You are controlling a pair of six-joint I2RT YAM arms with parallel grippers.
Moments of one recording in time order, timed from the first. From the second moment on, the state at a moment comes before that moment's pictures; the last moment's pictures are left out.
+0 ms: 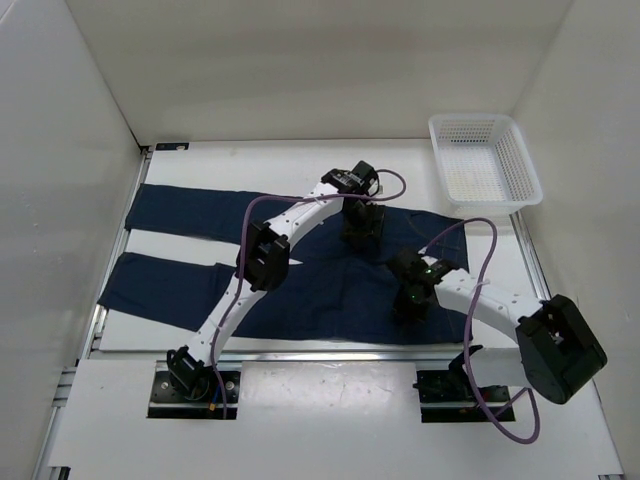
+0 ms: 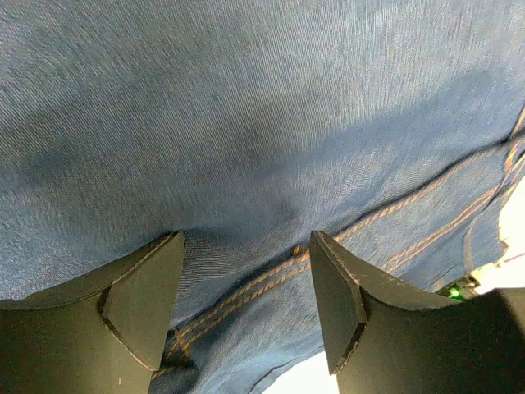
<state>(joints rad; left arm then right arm) -0.73 2.65 2.51 -1.08 0.35 -0.47 0.63 1.29 0.63 -0.70 0.15 0.99</state>
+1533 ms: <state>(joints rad) -0.45 2.43 2.14 -1.15 0.14 -0.33 0.89 1.63 0.89 -0.43 0.10 0.94</state>
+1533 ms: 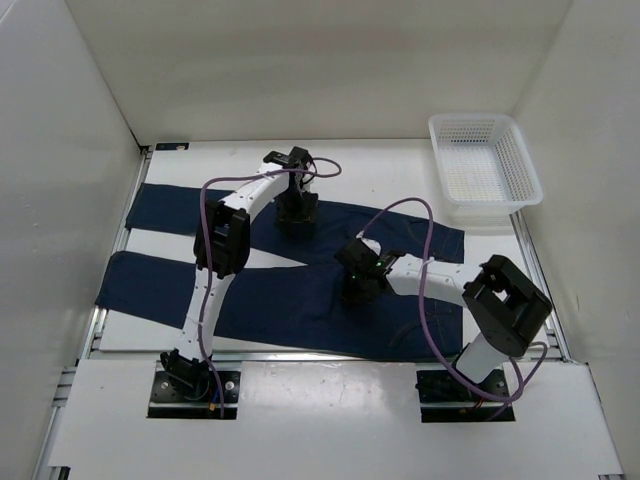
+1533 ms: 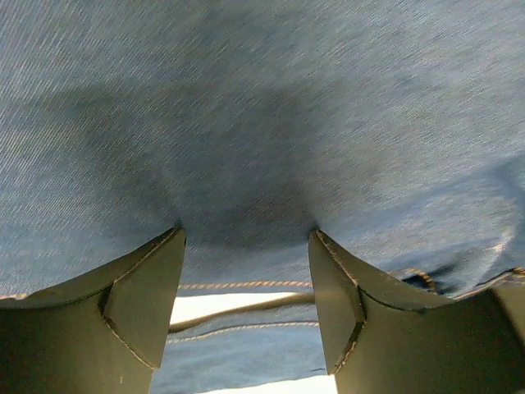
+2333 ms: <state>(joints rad) -0.46 2.61 2.52 -1.15 0.25 -0.34 0.80 1.32 0.91 -0.83 0.21 0.90</state>
